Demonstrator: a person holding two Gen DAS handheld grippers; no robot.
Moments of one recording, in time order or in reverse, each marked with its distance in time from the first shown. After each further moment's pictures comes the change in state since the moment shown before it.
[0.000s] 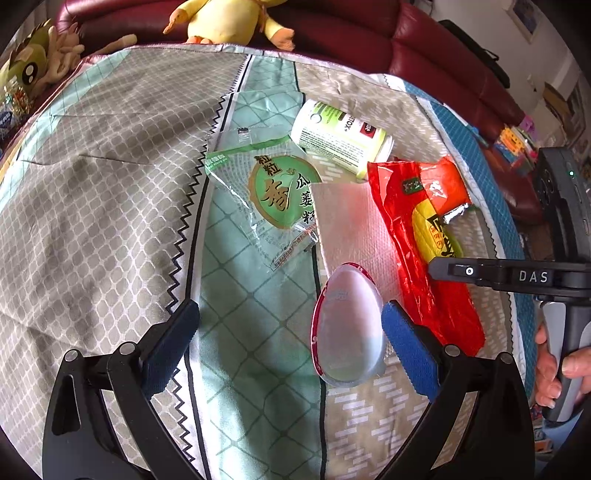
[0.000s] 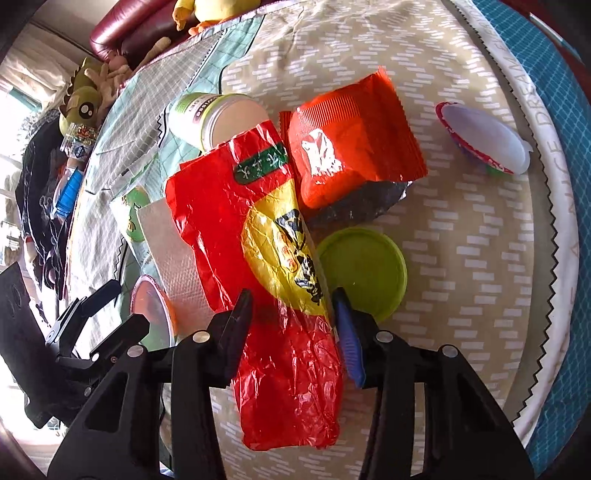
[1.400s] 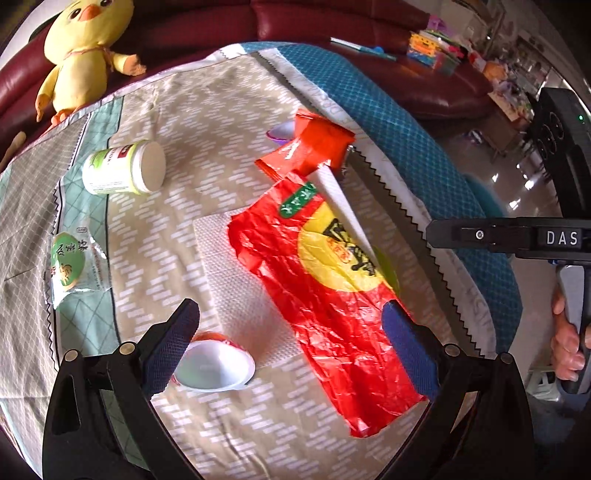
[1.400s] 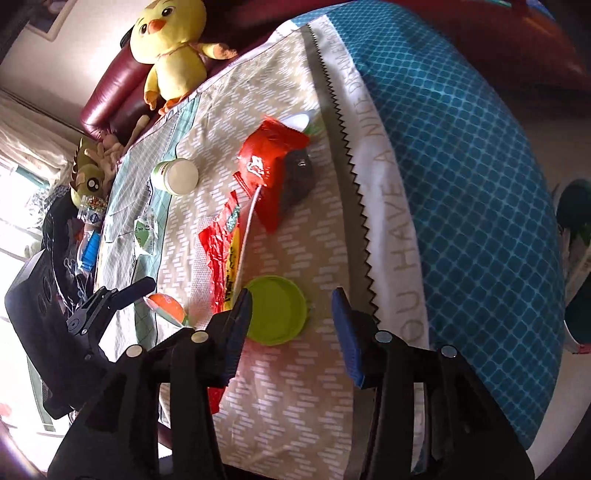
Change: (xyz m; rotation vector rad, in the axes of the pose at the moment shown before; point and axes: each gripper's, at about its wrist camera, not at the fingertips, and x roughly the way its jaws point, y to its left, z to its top) left arm 0.003 -0.183 -0.023 0.440 0.102 -0.074; right arm -0.112 -0.123 -0.095 0.227 -0.193 0.075
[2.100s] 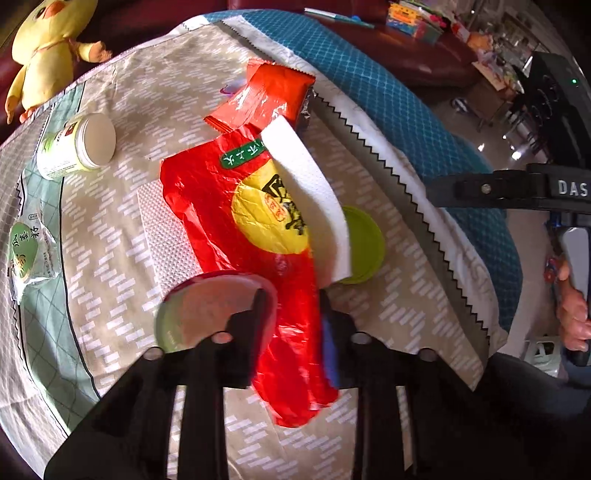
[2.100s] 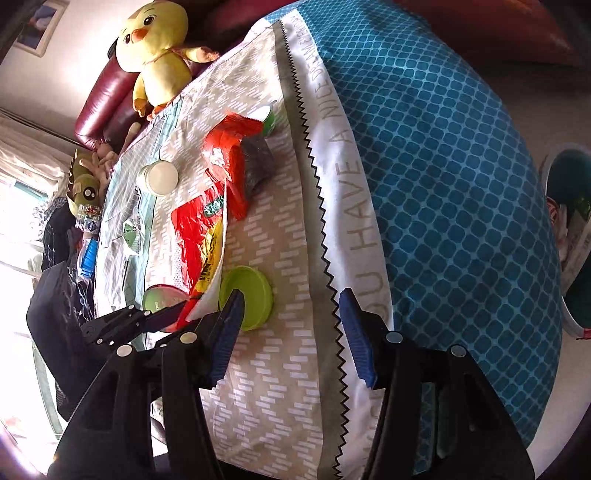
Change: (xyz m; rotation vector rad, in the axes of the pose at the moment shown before) left arm 0.026 -0.011 -0.013 0.048 0.083 -0.055; right arm 0.003 -0.027 -0.009 0.042 0.013 0.011
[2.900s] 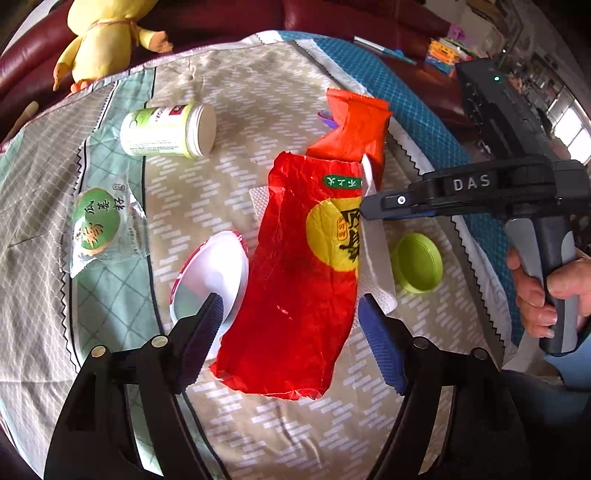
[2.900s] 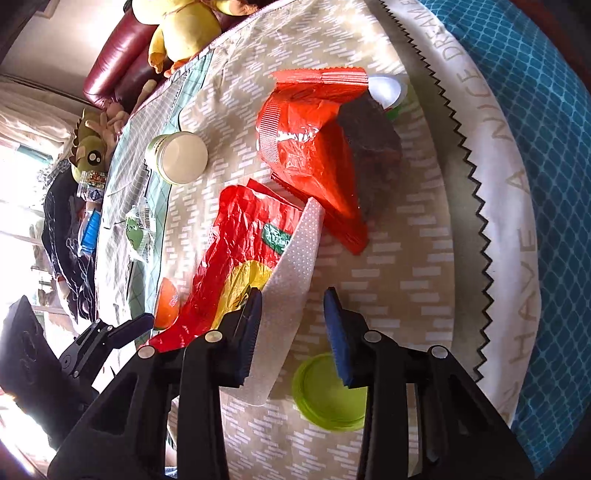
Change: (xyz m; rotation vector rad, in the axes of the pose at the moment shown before) left arm -0.037 0.067 -0.015 -0.132 -0.081 0.055; right arm 0.093 0.072 0.051 -0.089 0.153 0.048
